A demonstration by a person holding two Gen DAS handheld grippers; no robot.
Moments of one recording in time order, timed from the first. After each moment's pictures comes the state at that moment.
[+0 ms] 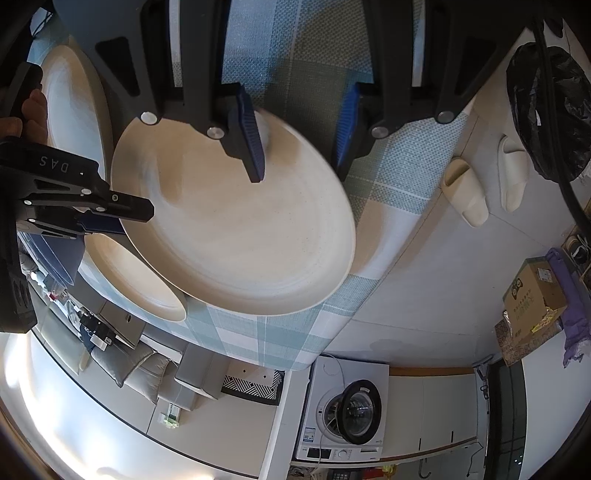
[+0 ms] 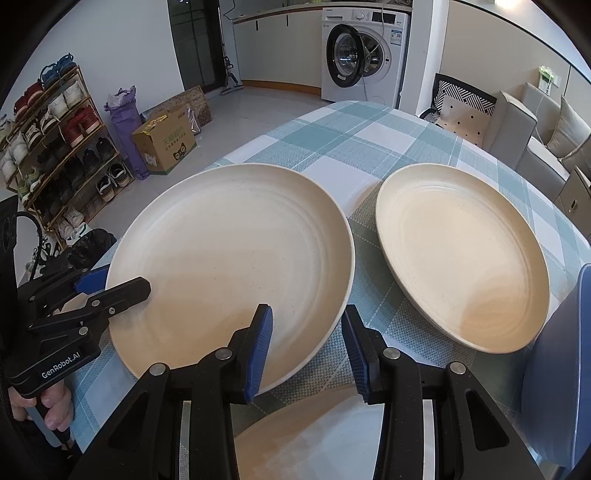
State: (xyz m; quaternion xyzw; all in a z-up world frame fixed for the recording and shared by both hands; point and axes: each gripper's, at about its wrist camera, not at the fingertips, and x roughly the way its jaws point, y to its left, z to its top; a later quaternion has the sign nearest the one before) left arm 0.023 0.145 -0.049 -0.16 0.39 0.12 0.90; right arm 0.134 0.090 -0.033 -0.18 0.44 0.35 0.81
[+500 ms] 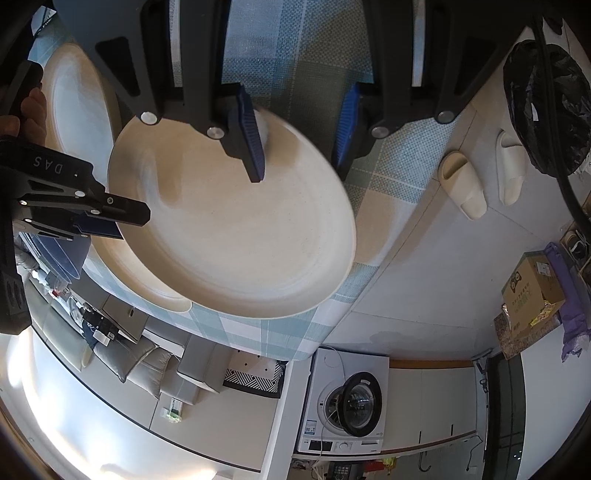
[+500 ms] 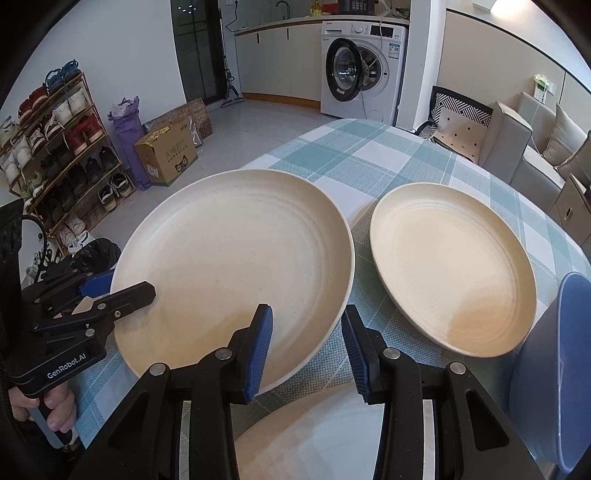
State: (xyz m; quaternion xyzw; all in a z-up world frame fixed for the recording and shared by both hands) left arm 0.016 0.143 -0.039 -0.16 0.37 0.12 0.91; right arm 0.125 0.084 -0.014 -0.18 0.42 0.35 0.82
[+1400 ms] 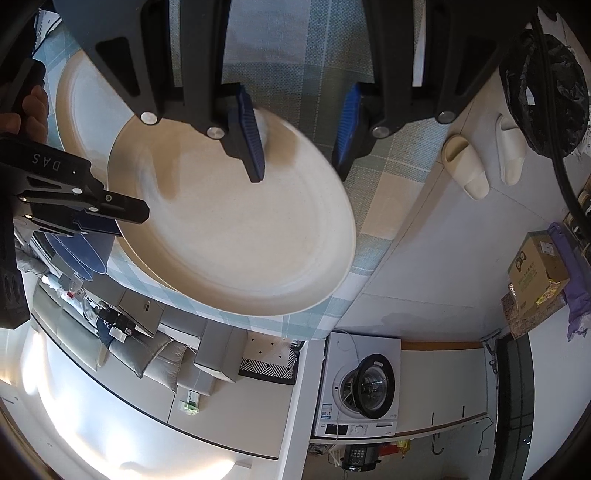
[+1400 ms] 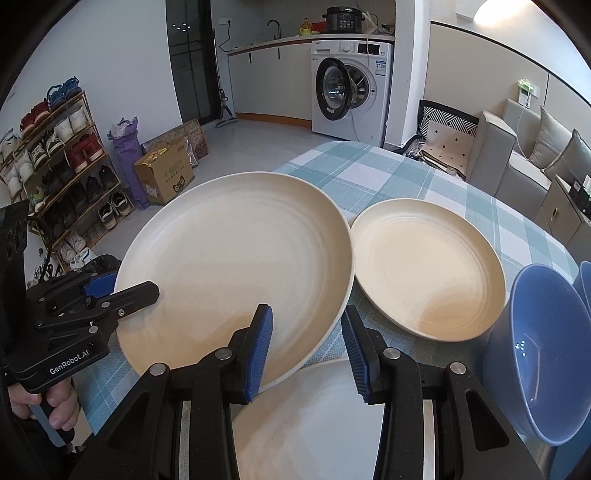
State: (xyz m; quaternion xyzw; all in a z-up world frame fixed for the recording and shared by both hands) left arm 0.008 0.124 -0.011 -0.14 0.35 0.10 0.92; right arm 0.102 0.052 0.017 -0.15 0.39 0.35 0.84
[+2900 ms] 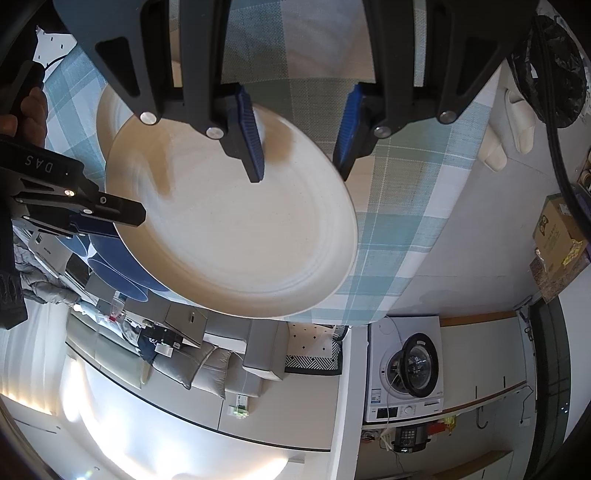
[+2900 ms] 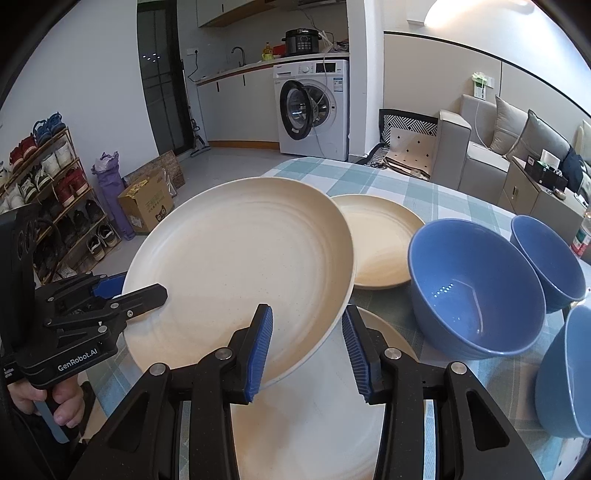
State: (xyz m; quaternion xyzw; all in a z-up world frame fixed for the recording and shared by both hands) left arm 0.002 0.065 0.020 -0.09 0.34 0.03 0.94; right arm 0.048 -0.048 0.052 -0.10 0.37 0.30 0.88
